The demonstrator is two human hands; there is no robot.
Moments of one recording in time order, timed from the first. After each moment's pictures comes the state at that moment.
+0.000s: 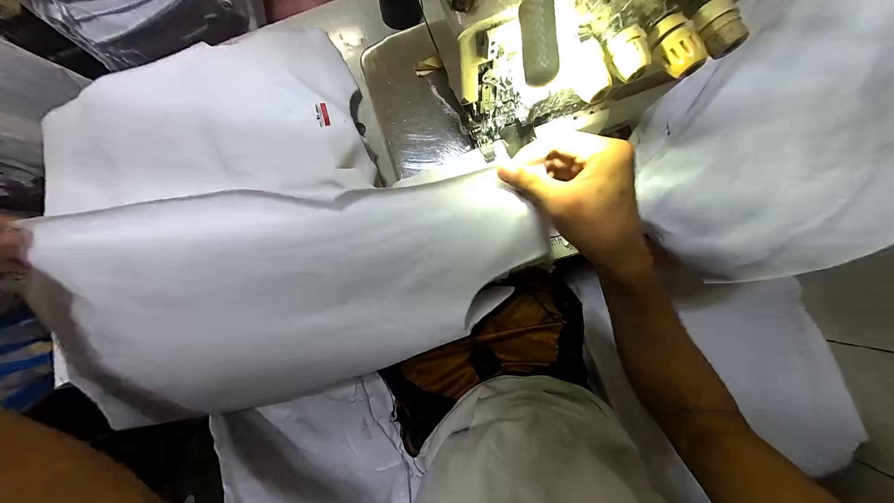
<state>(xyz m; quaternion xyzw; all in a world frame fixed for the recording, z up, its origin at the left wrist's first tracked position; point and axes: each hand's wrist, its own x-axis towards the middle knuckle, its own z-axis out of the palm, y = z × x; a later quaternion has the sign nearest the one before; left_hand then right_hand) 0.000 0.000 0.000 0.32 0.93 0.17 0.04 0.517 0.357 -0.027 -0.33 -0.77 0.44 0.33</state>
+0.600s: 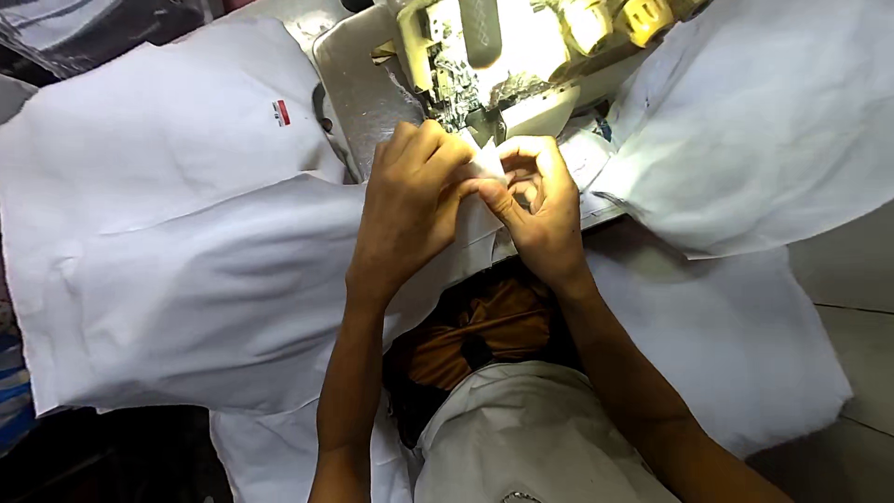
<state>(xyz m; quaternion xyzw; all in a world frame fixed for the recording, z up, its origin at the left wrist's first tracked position) 0.349 0.269 -0.025 0.72 0.62 0.32 0.02 0.523 0.334 -0.069 -0.29 -0.72 0.48 0.39</state>
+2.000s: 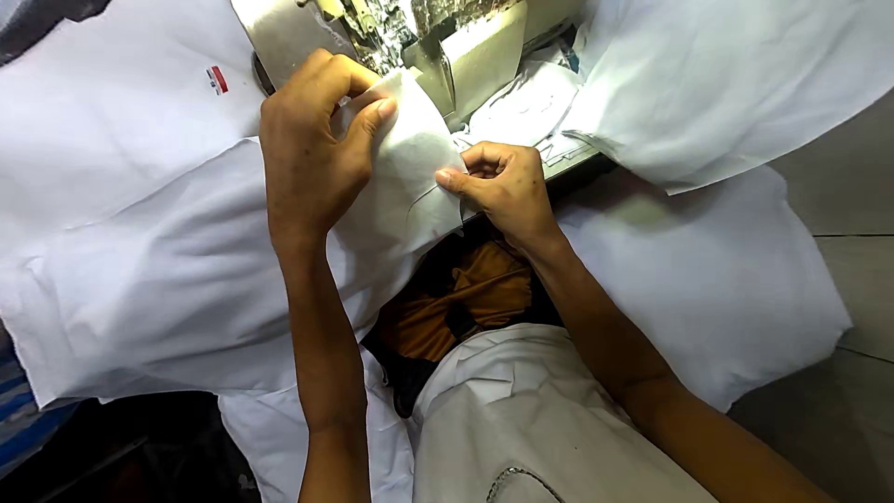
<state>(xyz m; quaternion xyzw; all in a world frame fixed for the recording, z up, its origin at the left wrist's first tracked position) 0.325 0.272 -0.020 0.68 0.67 0.30 0.03 0.537 0.327 -0.099 -0.36 -0.62 0.59 0.37</state>
